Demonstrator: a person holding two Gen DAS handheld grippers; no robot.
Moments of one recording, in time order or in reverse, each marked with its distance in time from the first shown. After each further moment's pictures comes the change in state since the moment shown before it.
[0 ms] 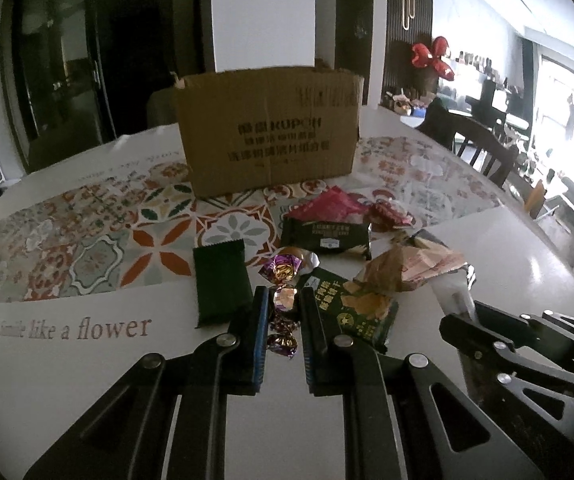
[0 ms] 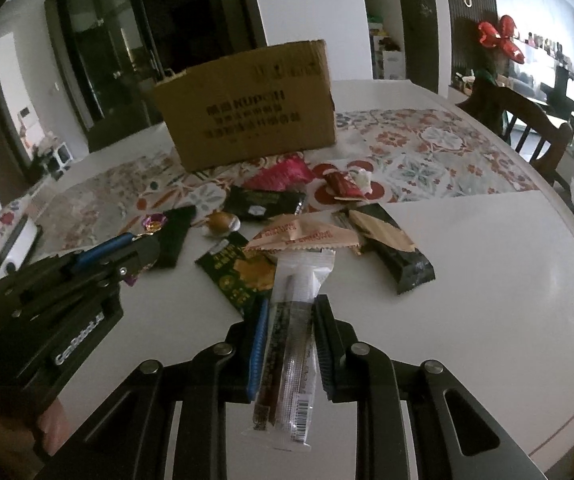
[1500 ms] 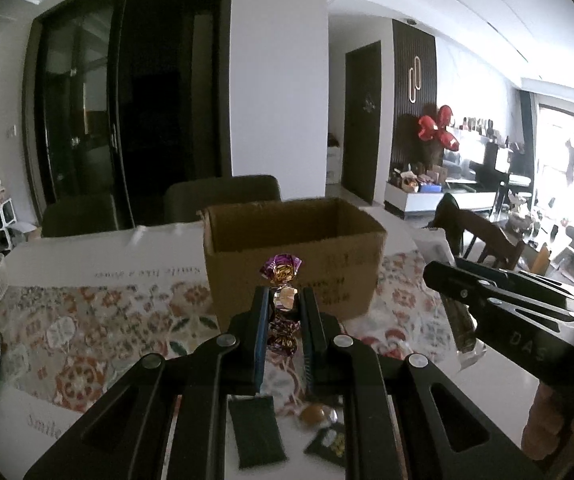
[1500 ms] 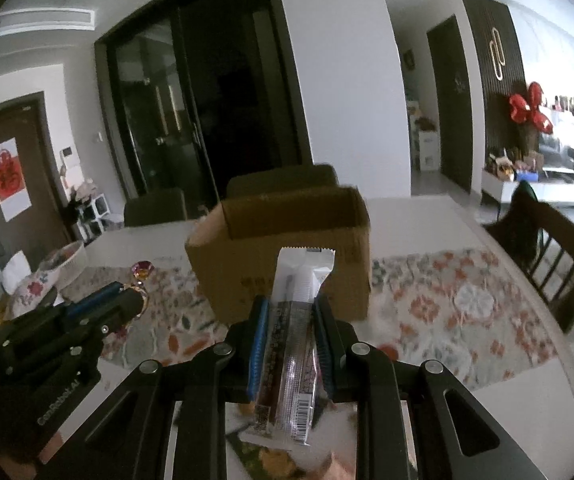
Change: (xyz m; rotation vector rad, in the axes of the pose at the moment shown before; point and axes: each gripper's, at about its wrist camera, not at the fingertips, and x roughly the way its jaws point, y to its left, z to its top) left arm -0.034 0.028 0.111 -0.028 -0.277 0.024; right arm -0.021 0.007 0.143 -0.099 -0.305 0.130
